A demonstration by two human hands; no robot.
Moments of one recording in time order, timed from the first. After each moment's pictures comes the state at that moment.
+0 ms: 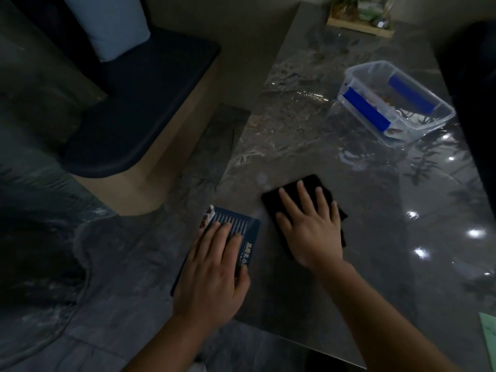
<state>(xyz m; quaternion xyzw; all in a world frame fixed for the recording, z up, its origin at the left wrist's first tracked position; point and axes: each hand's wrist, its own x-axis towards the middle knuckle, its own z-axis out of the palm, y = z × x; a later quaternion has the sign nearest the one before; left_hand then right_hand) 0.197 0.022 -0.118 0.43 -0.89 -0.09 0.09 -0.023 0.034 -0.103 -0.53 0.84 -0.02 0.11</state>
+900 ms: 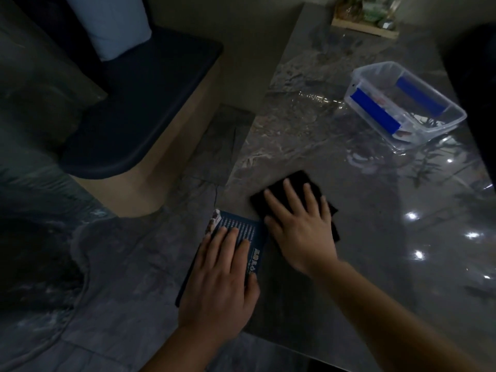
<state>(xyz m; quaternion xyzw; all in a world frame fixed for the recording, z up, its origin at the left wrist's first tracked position) 0.198 0.023 -0.120 0.44 -0.89 -0.09 0.07 -0.007 0.014 -0.105 -0.60 0.80 -0.02 0.09</state>
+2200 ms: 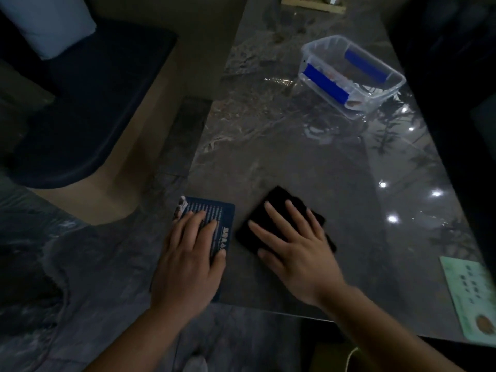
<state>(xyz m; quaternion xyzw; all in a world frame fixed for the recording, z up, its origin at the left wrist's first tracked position) 0.201 0.015 -0.119 0.43 -0.88 -0.16 0.10 -0.004 0.125 -0.103 -0.65 0.76 -0.02 0.08</state>
